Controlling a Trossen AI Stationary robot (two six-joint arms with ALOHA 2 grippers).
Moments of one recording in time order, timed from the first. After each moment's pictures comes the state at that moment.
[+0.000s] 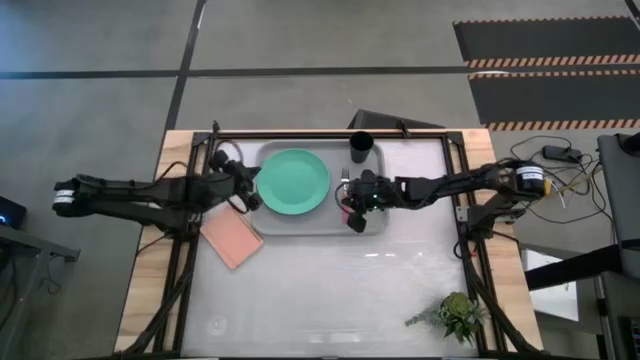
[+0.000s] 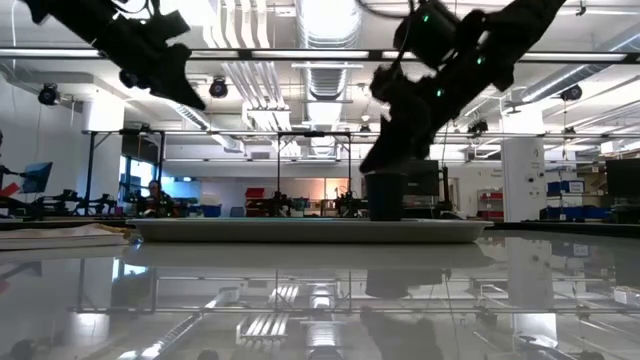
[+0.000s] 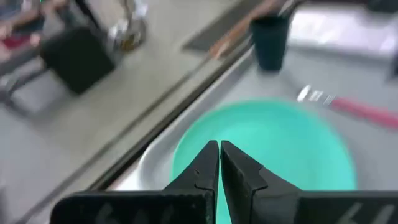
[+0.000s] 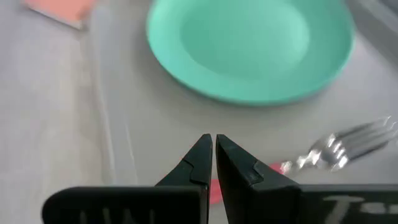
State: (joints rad) left arm 0.06 0.82 0.60 -0.32 -0.71 -0.14; right arm -0.14 1.57 0.80 0.08 0.07 0.15
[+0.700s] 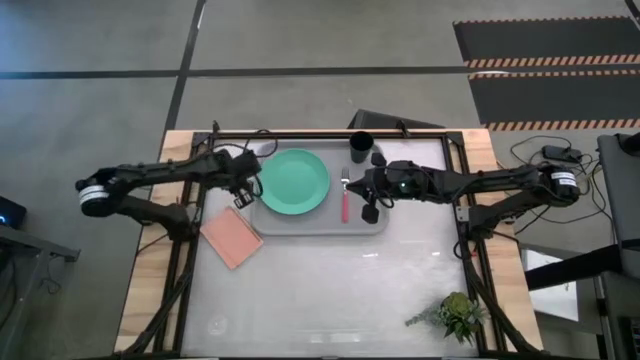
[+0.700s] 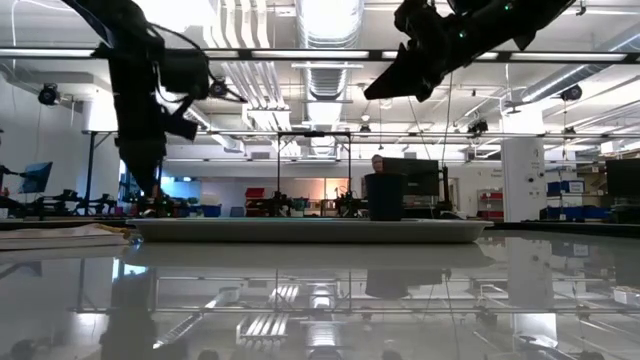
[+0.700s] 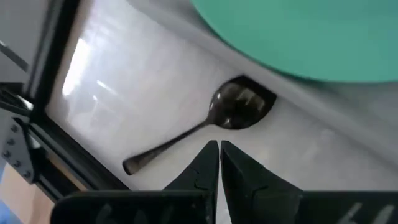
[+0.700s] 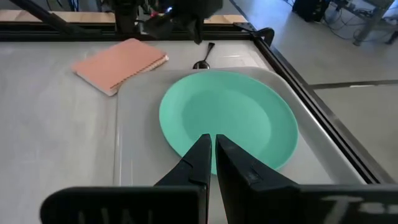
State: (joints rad) left arm 0.47 1.22 0.74 -0.85 -0.37 -0.02; right arm -0.14 1.30 0.80 0.08 0.07 -0.07
